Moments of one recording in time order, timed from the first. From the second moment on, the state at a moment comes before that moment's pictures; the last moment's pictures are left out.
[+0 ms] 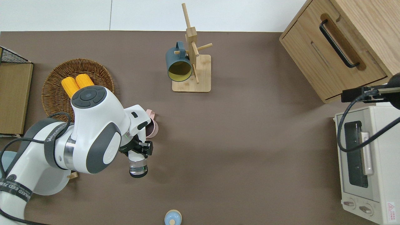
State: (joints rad) left arm -0.36 0.12 0.05 -1.96 -0.16 1.73 -0.10; right arm 0.08 0.00 -0.06 -1.52 -0.06 1.64 0.03
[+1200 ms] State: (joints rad) left arm -0.35 0.22 0.05 -1.80 -0.16 1.54 -0.10; right arm 0.05 0.00 -0.04 -1.47 -0.01 1.58 0.03
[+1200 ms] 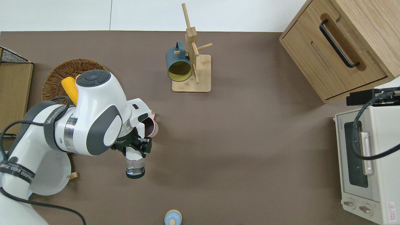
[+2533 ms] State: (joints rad) left arm -0.33 0.34 0.05 -1.66 -0.16 1.40 -0.10; right arm 0.05 0.00 -0.04 -1.47 -0.01 1.58 0.03
